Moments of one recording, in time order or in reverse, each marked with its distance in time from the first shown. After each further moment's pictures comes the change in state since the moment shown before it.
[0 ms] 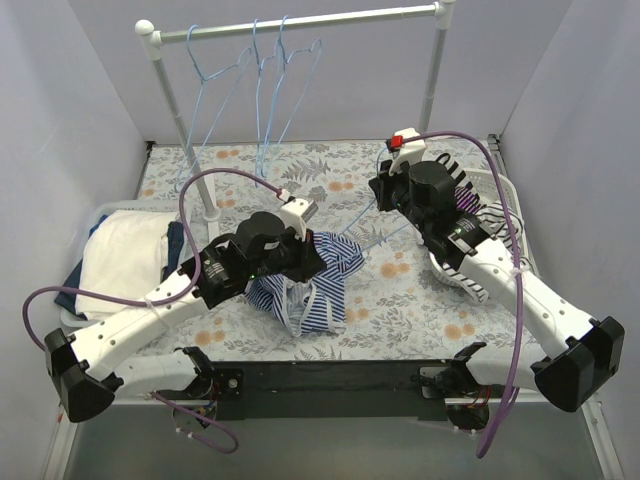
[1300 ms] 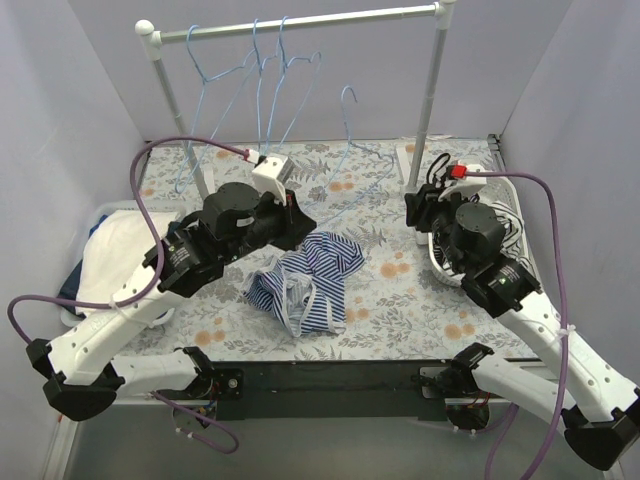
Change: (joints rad) left arm 0.001 0.008 0.307 -0.164 -0.131 0.025; right arm -0.003 -0.354 -0.208 0.007 0.197 0.086
